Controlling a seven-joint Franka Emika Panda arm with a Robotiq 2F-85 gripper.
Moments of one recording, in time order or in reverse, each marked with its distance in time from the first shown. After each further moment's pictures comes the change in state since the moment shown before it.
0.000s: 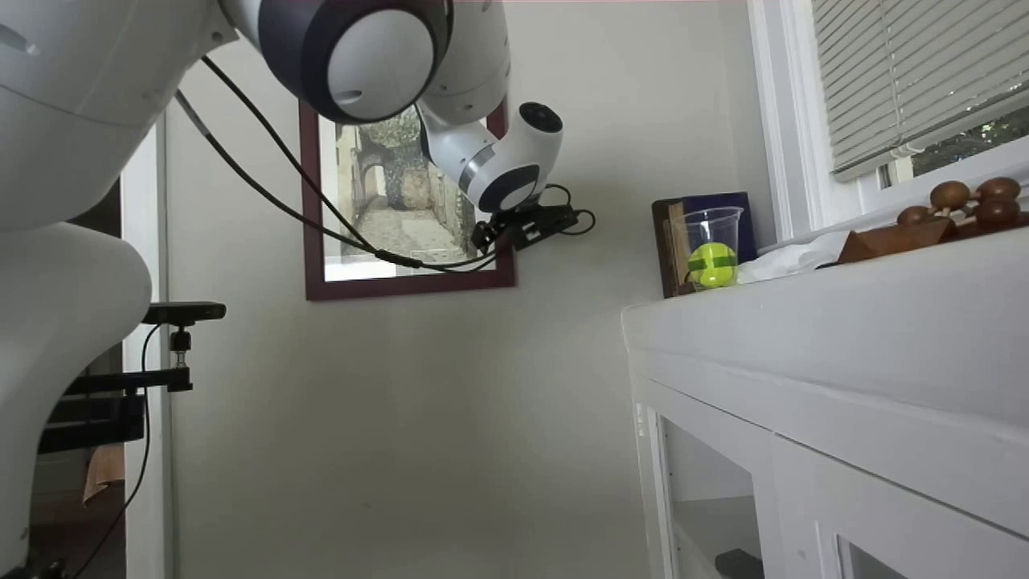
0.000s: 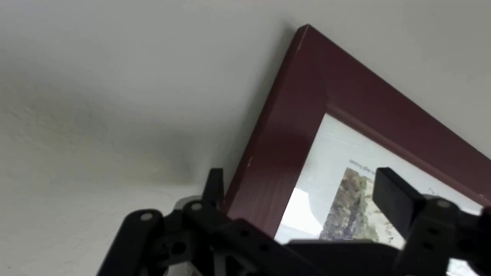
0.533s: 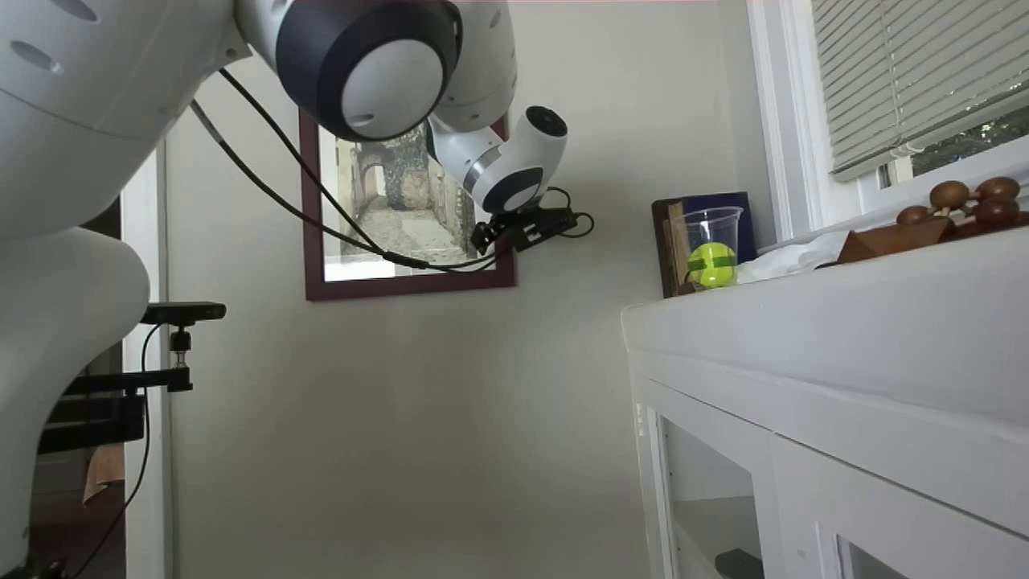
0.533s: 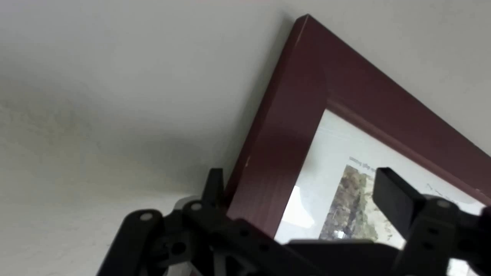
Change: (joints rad) arm 0.035 -0.027 -0.006 0.041 0.000 -0.050 -0.015
